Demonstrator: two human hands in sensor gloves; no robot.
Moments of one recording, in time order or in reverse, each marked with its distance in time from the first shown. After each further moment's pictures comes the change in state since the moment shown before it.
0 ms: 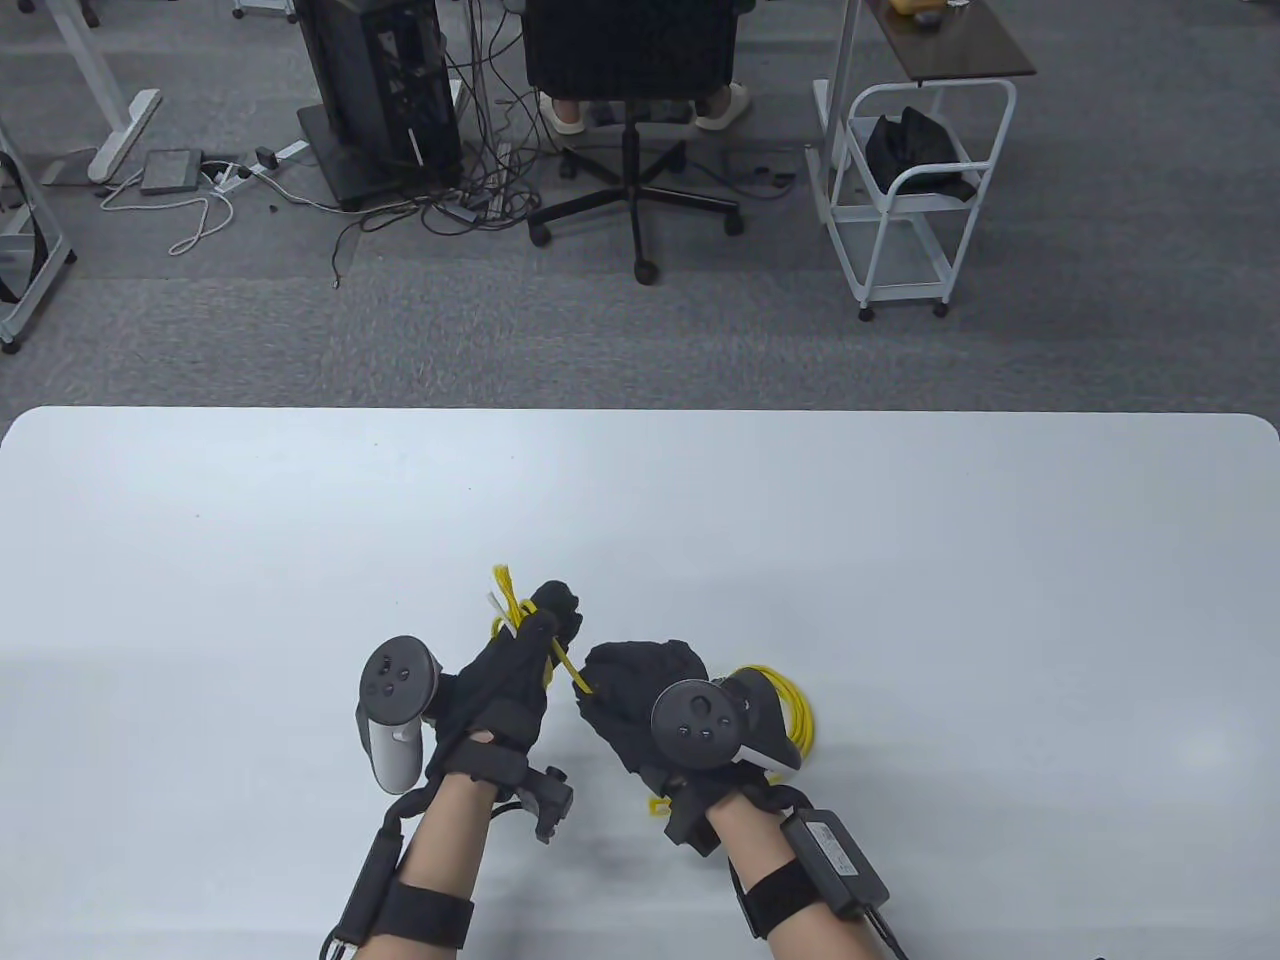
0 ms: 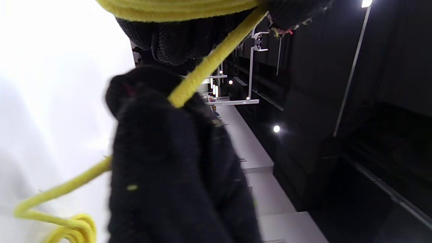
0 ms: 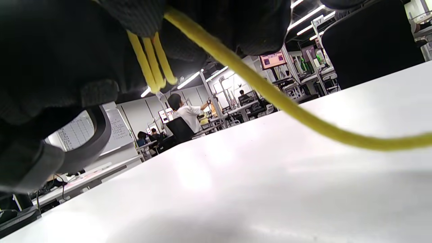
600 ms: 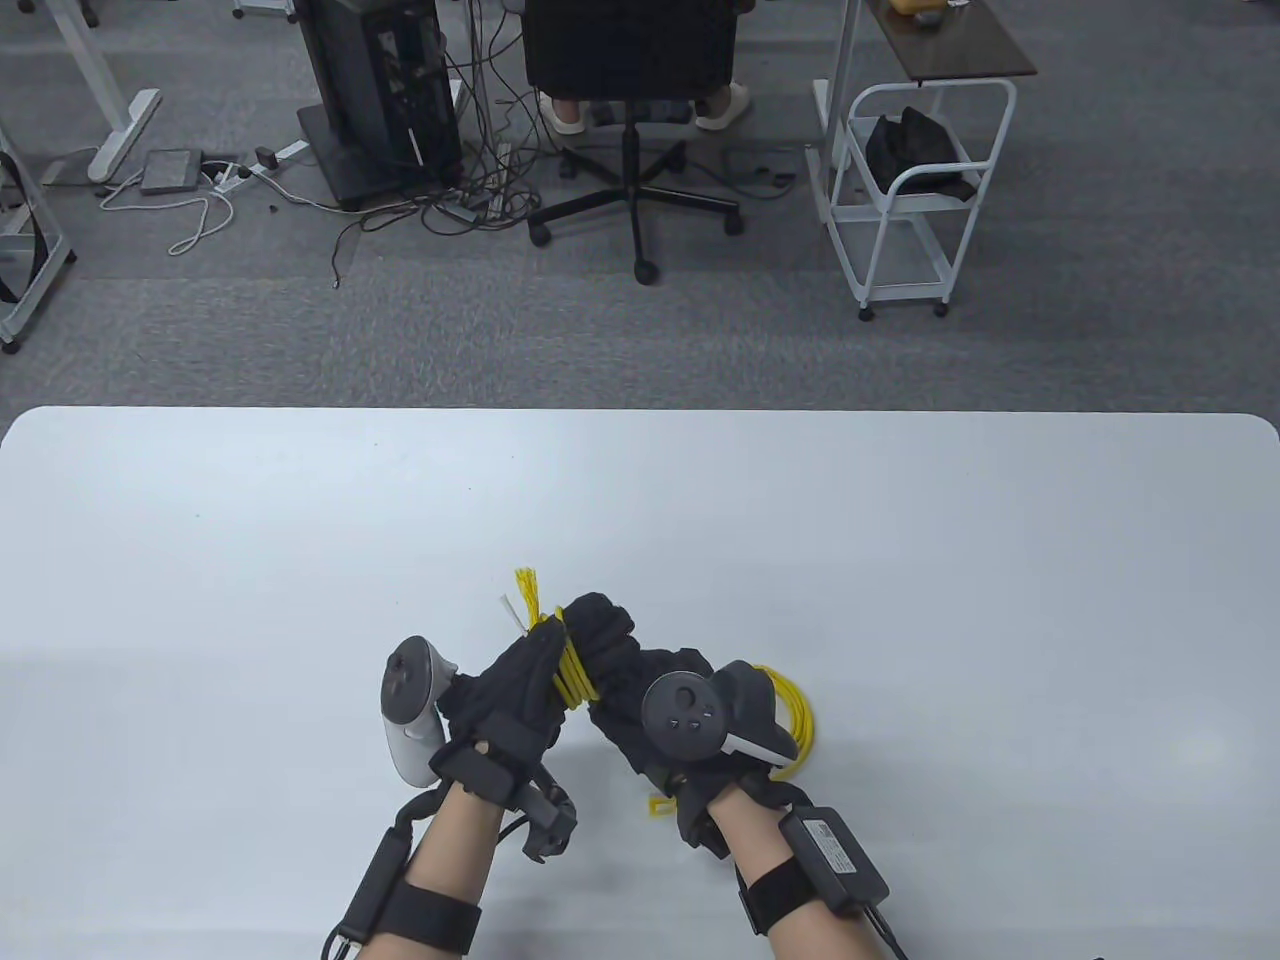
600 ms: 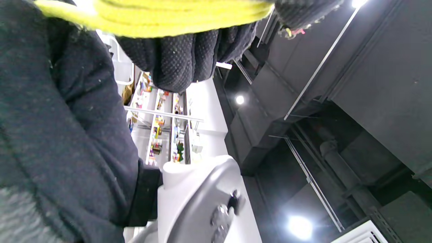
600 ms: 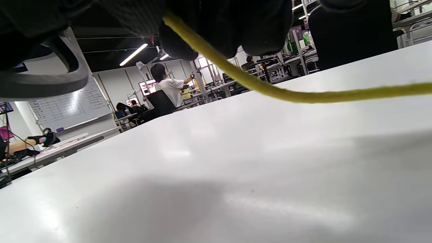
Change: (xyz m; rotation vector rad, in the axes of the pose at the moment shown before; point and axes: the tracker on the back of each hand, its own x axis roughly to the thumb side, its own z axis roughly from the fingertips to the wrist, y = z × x) left_hand 0.005 -0.024 -0.003 -0.229 -0.119 0.286; right_hand -0.013 0.005 -0.001 0.116 0.088 0.091
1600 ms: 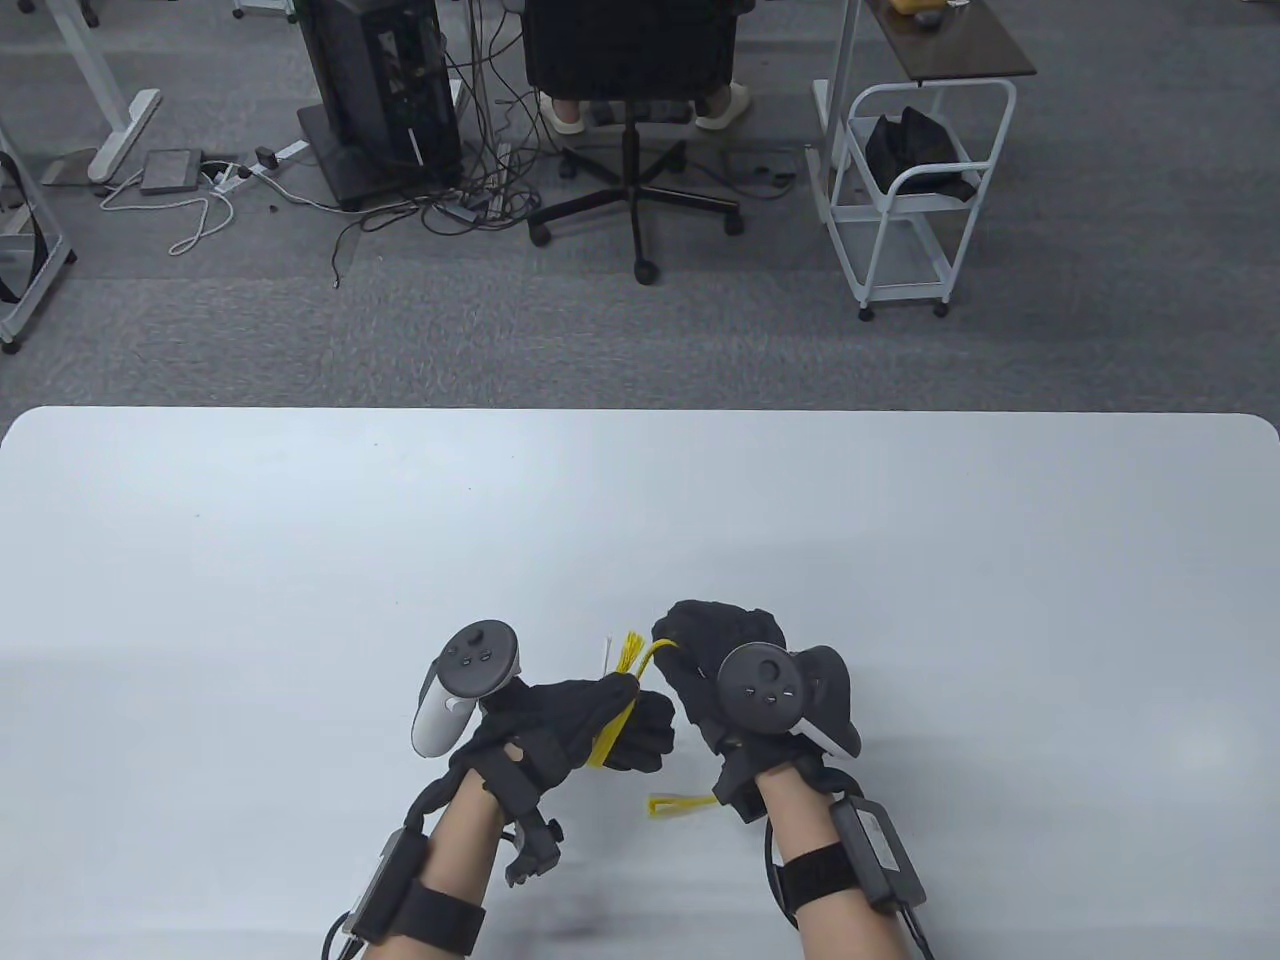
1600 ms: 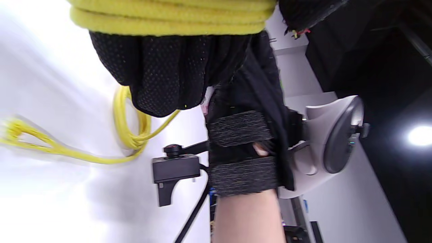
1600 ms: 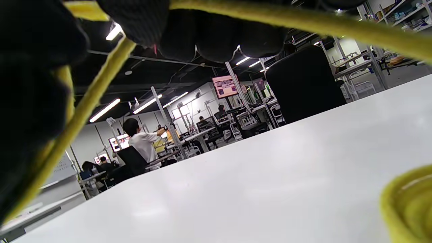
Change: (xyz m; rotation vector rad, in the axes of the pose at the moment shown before) left_hand -0.016 -0.016 -0.009 -0.357 0.340 -0.331; right_hand -0.034 -0.042 0.016 -0.276 0.115 -0.074
